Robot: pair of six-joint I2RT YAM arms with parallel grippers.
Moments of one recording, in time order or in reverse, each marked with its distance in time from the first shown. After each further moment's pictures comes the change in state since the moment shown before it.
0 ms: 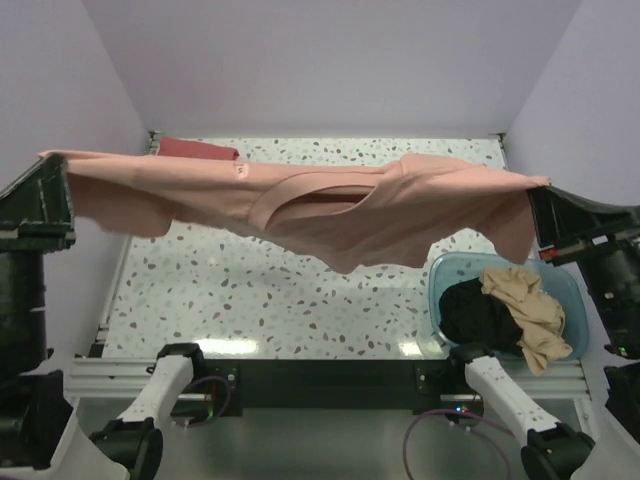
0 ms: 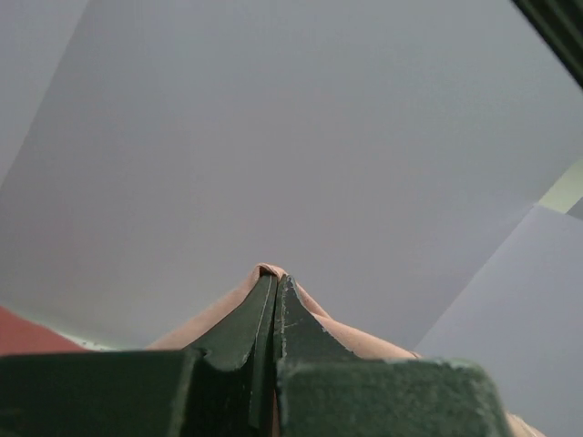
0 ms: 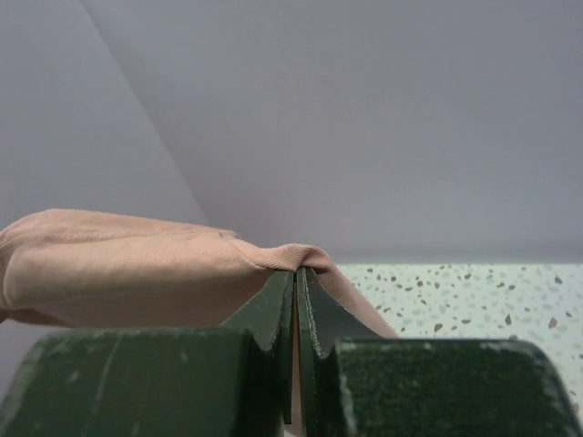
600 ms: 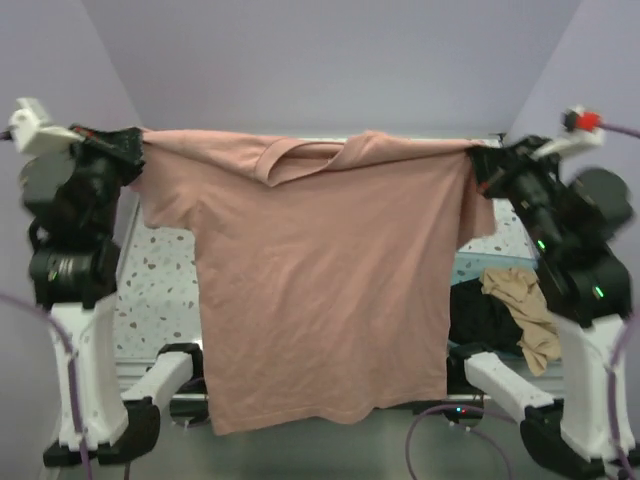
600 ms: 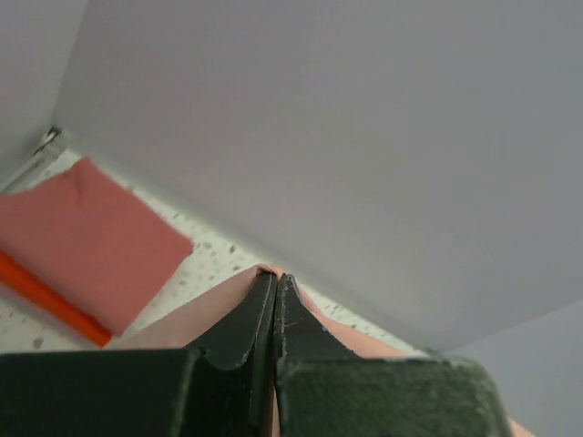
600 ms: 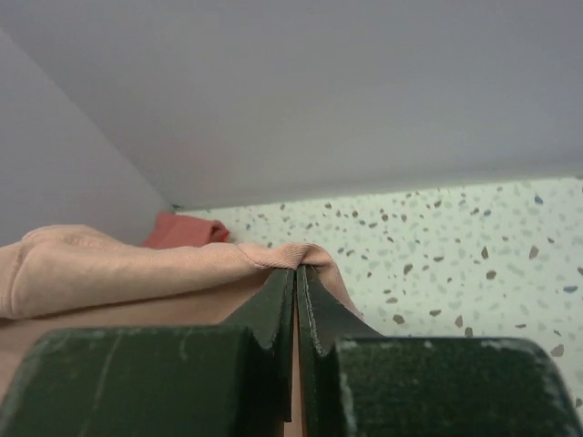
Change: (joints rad) left arm 0.000 0.115 -0.354 0.138 -0.050 -0.009; right arm 0.000 0.132 -0.203 0.119 0.042 -0.006
